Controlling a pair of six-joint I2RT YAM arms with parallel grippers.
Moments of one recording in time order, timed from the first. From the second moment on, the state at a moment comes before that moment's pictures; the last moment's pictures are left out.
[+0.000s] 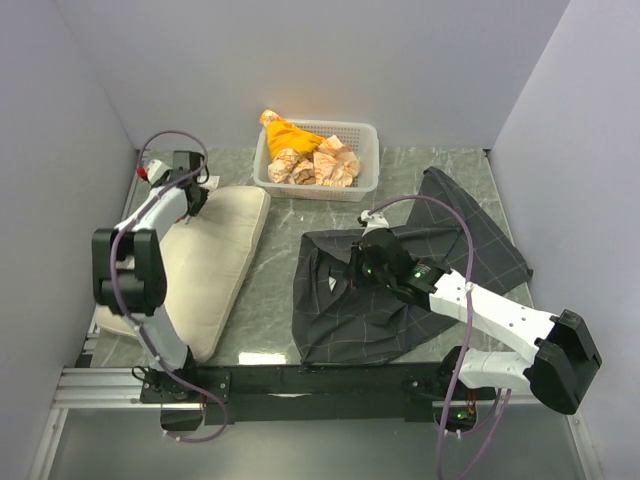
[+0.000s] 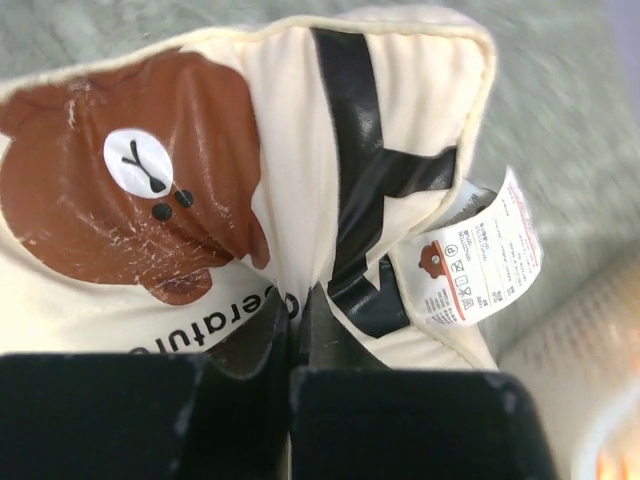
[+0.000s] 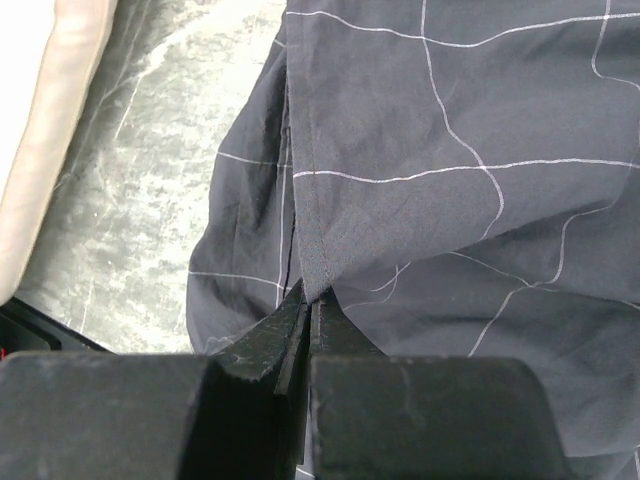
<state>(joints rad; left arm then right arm) -0.02 1.82 1.35 -0.45 -0.41 -1.04 0.80 1.17 0.80 -0.35 0.13 0.59</state>
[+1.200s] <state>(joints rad) -0.68 1.13 0.74 -0.21 -0.66 -0.92 0.81 1.06 0.84 -0.44 0.05 0.59</state>
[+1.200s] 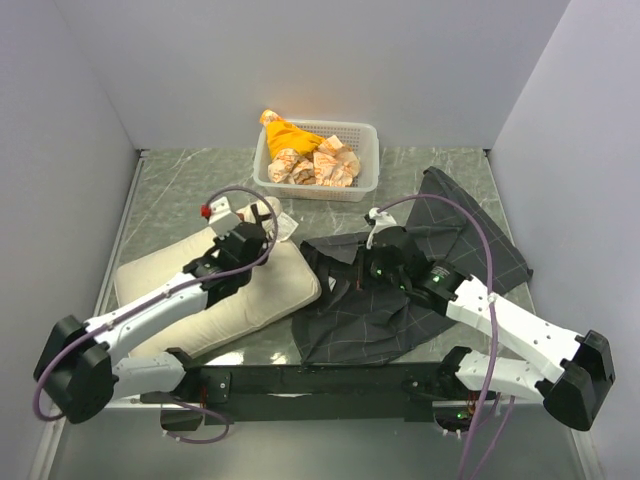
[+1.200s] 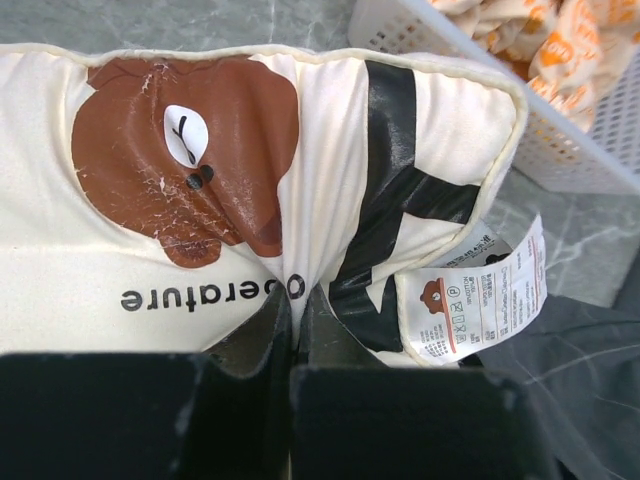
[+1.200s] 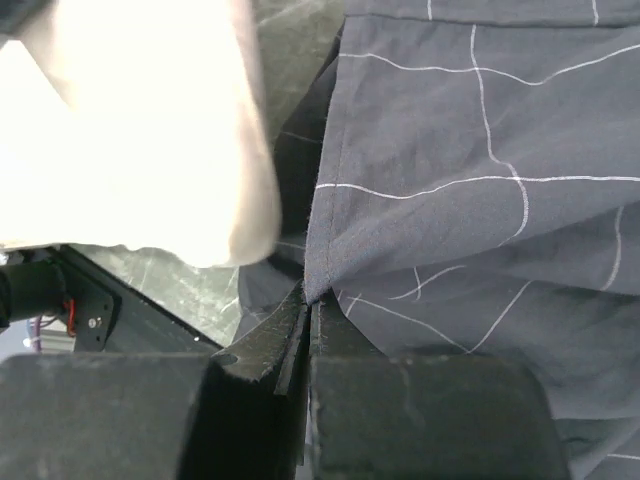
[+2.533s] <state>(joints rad) -1.12 1.07 0.75 -0.32 -0.58 -0.77 0.67 1.33 1.10 -0.53 0.00 0.61</state>
